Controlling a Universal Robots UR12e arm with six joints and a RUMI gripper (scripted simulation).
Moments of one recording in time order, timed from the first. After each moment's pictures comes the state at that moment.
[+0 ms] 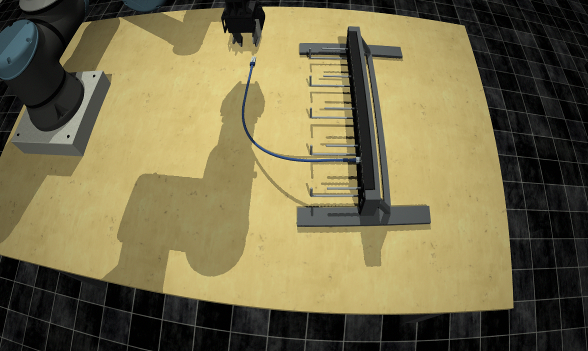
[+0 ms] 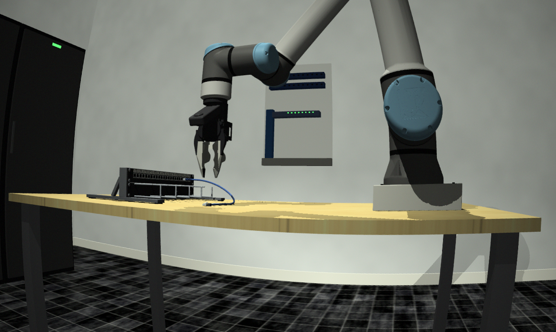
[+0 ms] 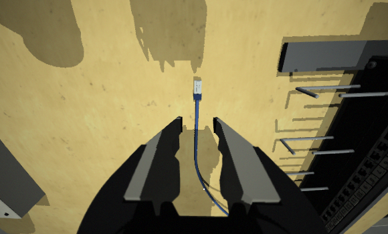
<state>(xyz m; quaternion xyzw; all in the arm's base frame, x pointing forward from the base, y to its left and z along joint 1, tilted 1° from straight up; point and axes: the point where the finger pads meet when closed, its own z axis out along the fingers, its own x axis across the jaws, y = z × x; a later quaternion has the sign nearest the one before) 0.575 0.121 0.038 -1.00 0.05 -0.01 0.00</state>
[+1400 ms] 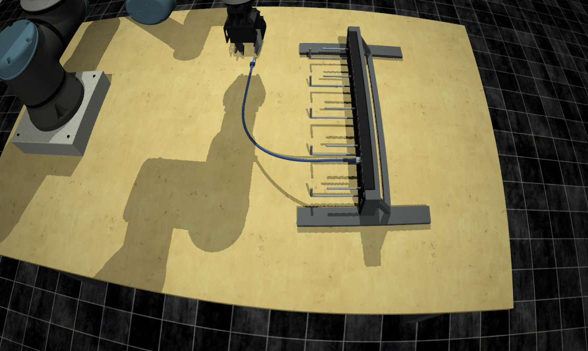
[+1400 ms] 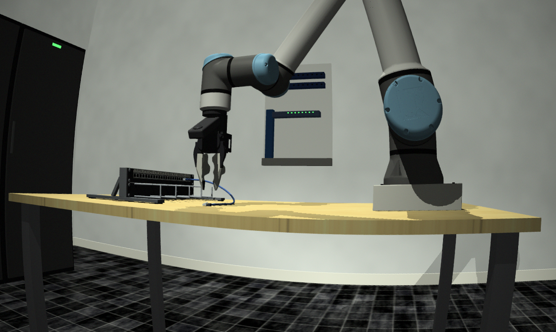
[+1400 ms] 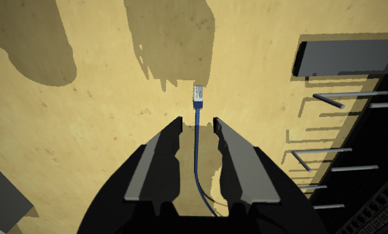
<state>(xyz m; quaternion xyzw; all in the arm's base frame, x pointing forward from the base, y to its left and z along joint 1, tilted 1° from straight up) 0.576 0.121 0.004 -1.00 0.05 -0.01 0.00</state>
